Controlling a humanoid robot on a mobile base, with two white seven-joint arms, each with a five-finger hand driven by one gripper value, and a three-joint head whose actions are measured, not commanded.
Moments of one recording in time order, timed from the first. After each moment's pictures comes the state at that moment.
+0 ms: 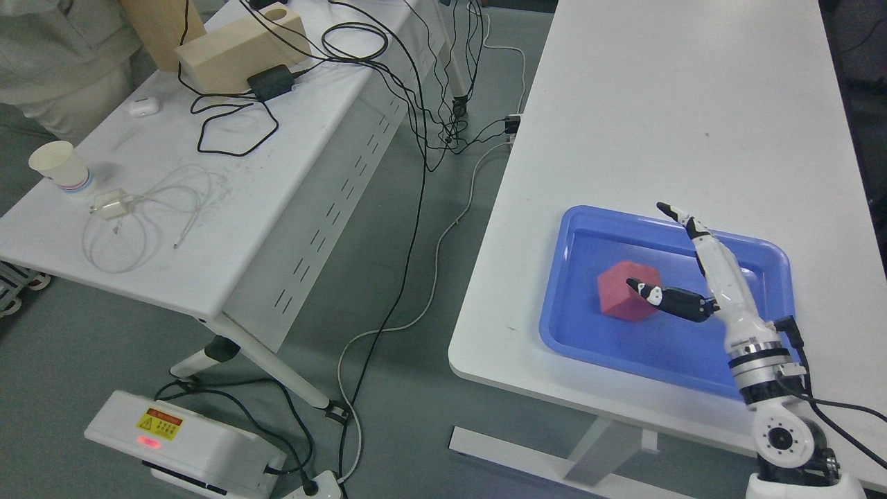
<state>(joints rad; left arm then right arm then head) 0.00 0.00 0.04 0.00 0.00 -0.11 -0.08 0.00 0.00 -0.14 -1.63 0.63 -0.30 0.24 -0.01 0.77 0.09</state>
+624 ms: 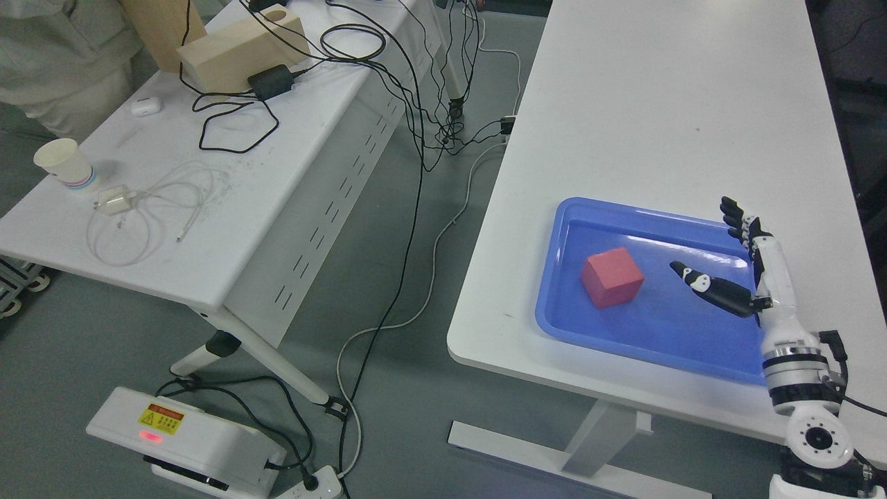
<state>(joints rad) 0.00 0.00 0.04 0.00 0.00 -0.11 -0.08 0.00 0.00 -0.22 -1.63 0.34 -0.14 0.22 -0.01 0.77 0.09</state>
